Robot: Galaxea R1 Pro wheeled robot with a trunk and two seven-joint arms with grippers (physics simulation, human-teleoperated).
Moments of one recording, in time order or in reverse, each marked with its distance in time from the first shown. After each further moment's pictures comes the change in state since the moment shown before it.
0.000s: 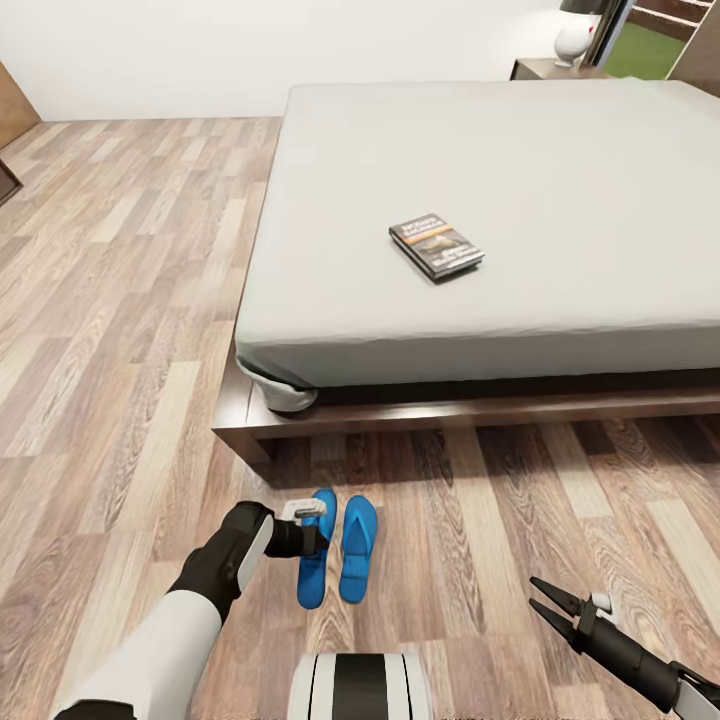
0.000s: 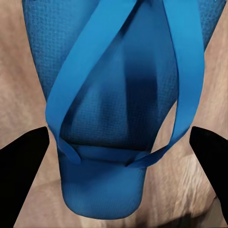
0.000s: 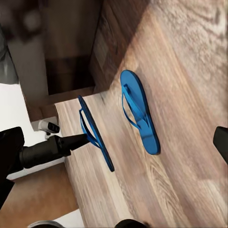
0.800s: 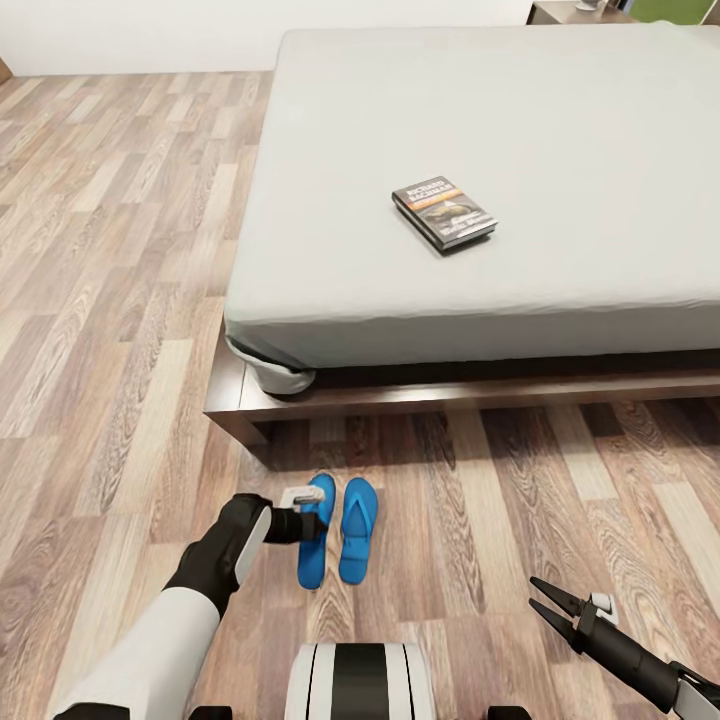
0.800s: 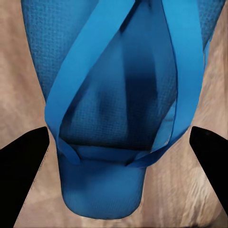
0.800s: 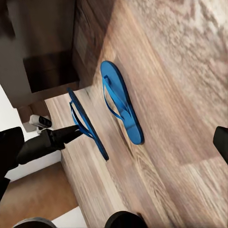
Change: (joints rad) left arm 0.000 0.003 -0.001 -0.066 0.003 -0.016 0.002; right arm 0.000 0.000 0.000 0.000 0.001 0.000 0.000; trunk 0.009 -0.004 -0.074
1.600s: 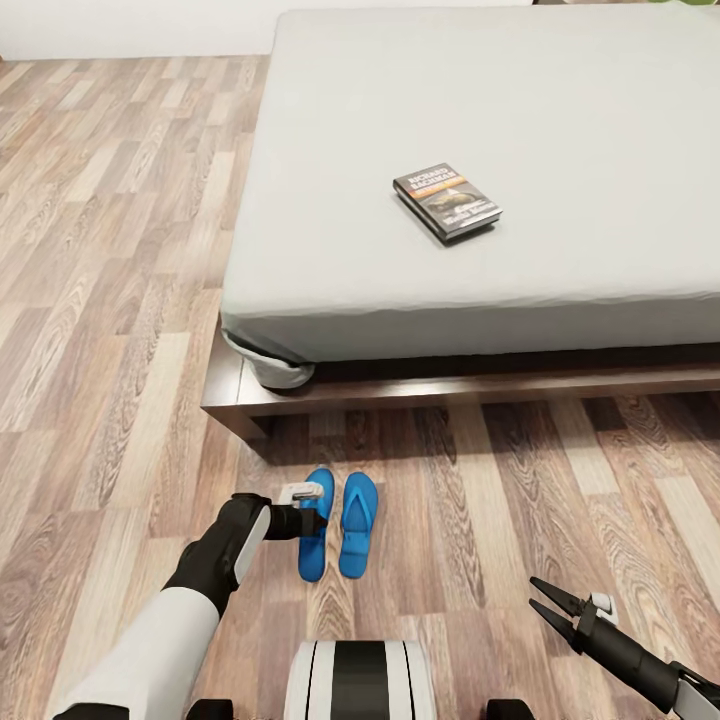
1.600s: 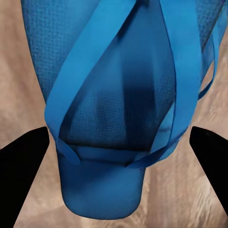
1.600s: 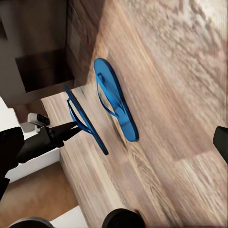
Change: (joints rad) left arm 0.000 0.001 0.005 -0.003 0.002 -0.045 0.002; right arm 0.000 0.000 0.000 0.001 0.000 0.000 0.000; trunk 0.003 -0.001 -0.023
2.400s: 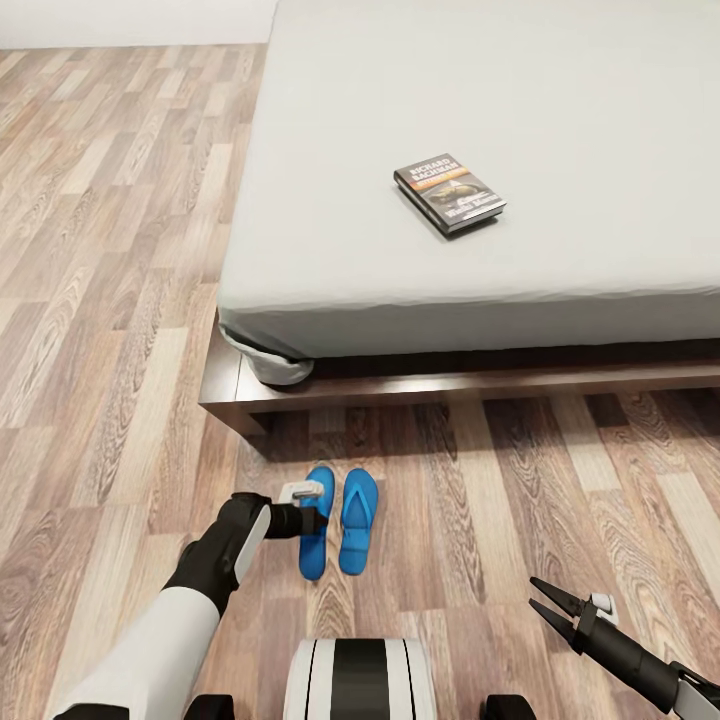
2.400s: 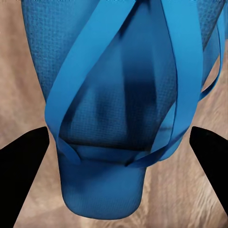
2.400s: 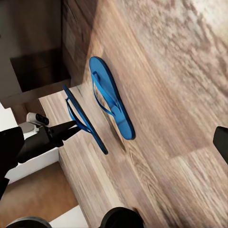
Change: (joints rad) left arm 0.000 -0.002 0.001 -0.005 0.002 -0.001 0.001; right arm 0.000 0.000 0.000 0.001 0.000 0.000 0.000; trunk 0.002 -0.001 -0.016
